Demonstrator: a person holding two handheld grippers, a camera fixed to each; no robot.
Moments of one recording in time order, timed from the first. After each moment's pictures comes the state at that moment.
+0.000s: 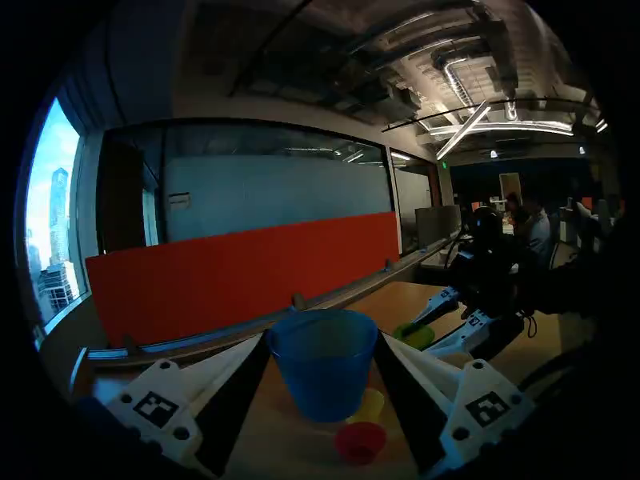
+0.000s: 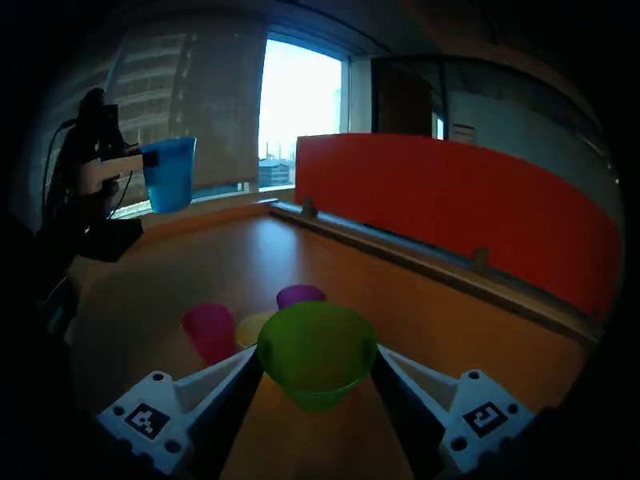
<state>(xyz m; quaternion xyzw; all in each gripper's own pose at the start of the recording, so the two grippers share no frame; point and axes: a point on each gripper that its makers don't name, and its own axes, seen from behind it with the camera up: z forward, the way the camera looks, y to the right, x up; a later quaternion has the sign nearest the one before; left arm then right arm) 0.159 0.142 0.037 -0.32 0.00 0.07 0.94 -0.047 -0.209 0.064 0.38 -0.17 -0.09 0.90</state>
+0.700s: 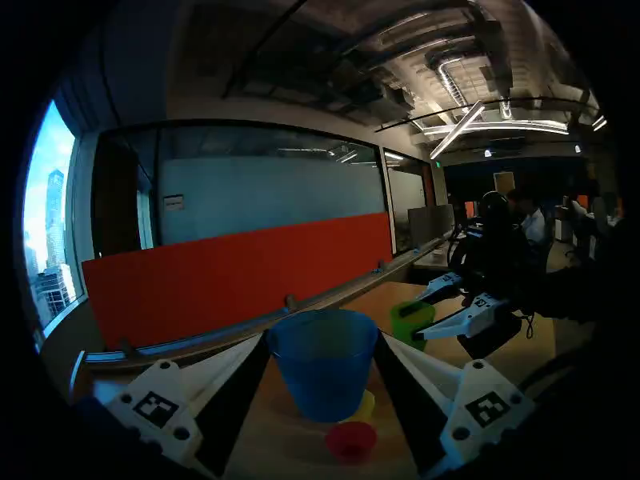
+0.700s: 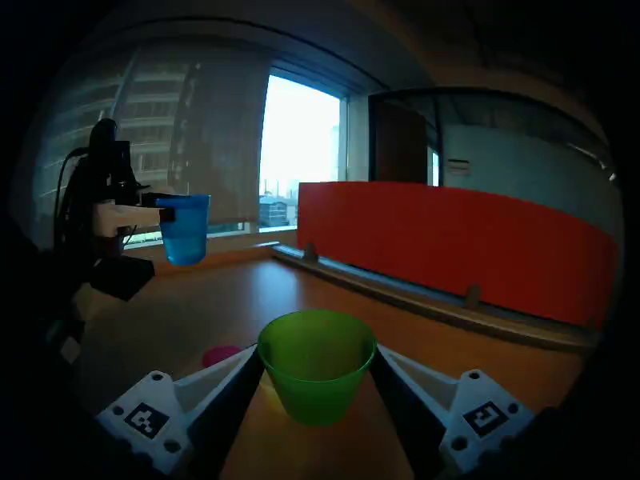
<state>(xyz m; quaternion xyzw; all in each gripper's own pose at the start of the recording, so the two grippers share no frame) 0.163 0.148 0.024 -0.34 0.00 0.07 0.94 0.006 -0.217 0.051 0.38 -0.09 -0.06 0.92</state>
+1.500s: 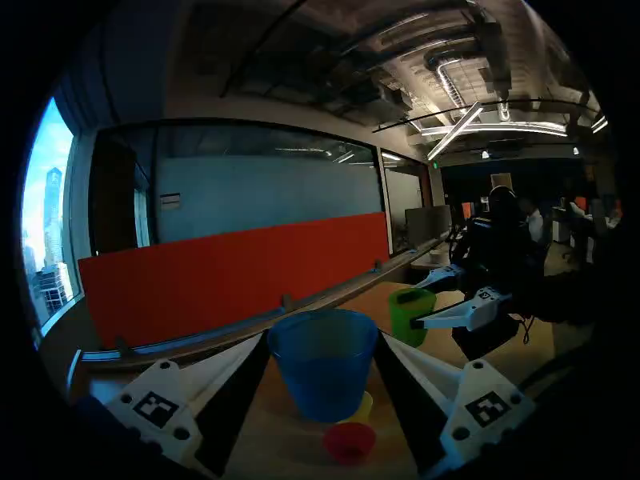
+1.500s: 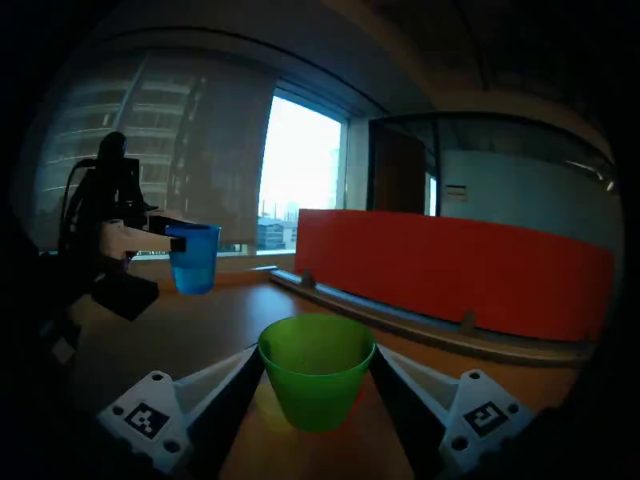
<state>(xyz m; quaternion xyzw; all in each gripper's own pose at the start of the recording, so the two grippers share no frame) 0.159 0.152 0.027 -0.34 0.00 0.07 0.94 0.036 -0.226 0.050 0.38 -0.04 -0.06 0.92</state>
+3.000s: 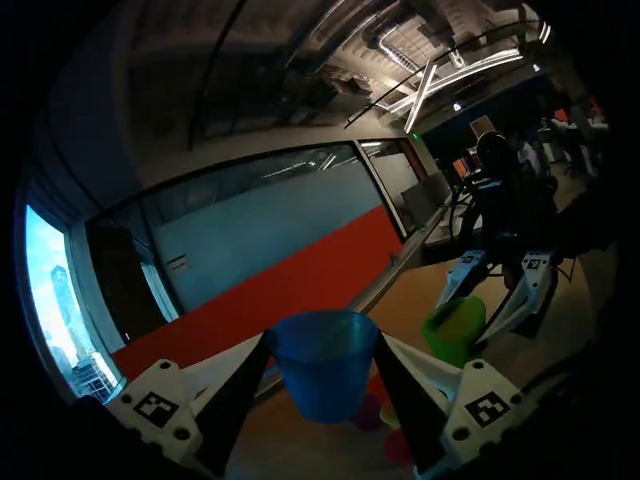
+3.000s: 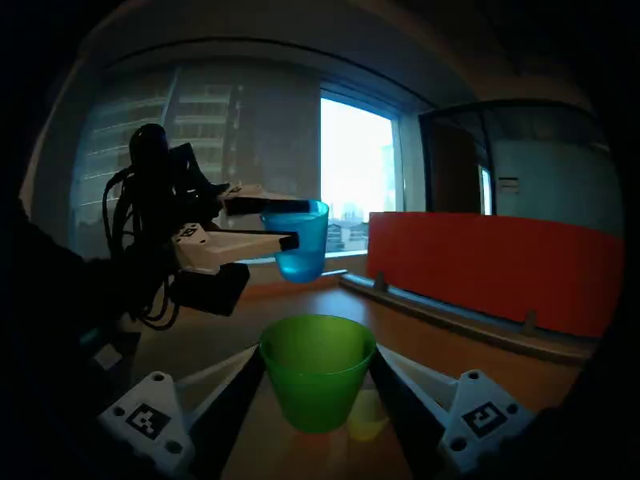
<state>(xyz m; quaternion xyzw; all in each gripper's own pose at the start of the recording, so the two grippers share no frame) 0.204 0.164 0.027 -0.32 0.08 0.23 0.92 0.047 -0.300 -0.028 0.50 -0.05 -0.03 0.86</state>
